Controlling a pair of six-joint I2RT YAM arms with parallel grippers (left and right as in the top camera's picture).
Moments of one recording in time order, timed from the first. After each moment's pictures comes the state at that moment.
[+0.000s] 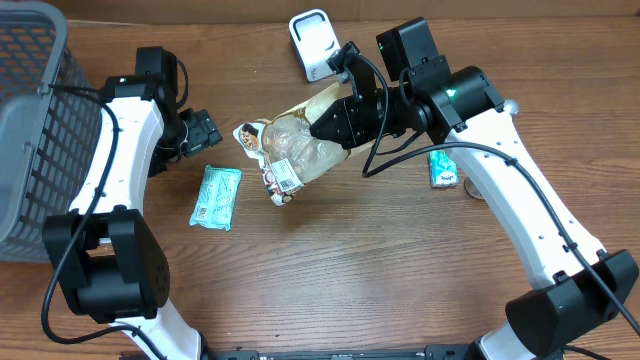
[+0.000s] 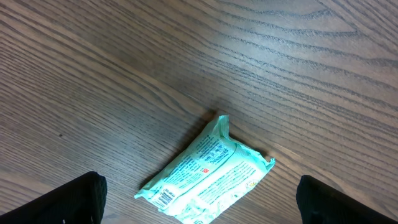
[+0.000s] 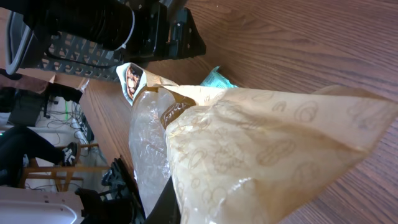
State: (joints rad) left arm 0.05 1.89 1.58 -1.12 -0.05 -0.49; right arm 0.45 1.75 1.77 -0.98 -0.68 0.12
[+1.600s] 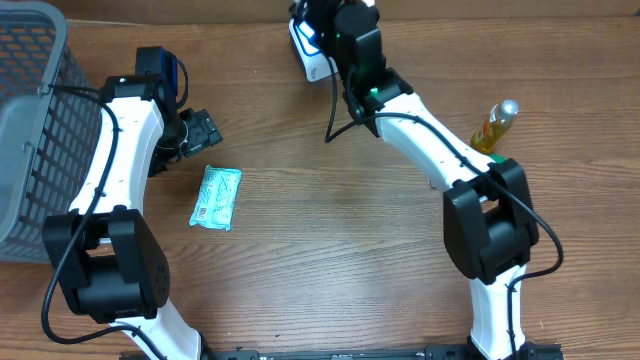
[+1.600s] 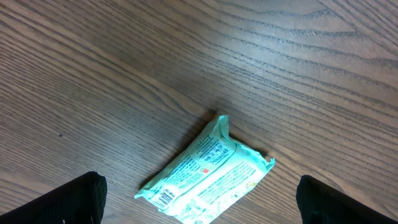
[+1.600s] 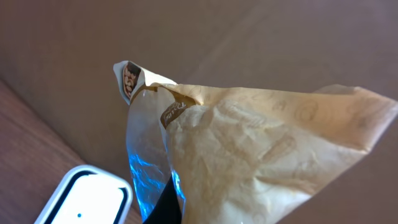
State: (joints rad) left arm 0.05 1.89 1.58 -1.12 -0.05 -0.49; right arm 0.49 2.17 1.77 0.27 0.25 -0.70
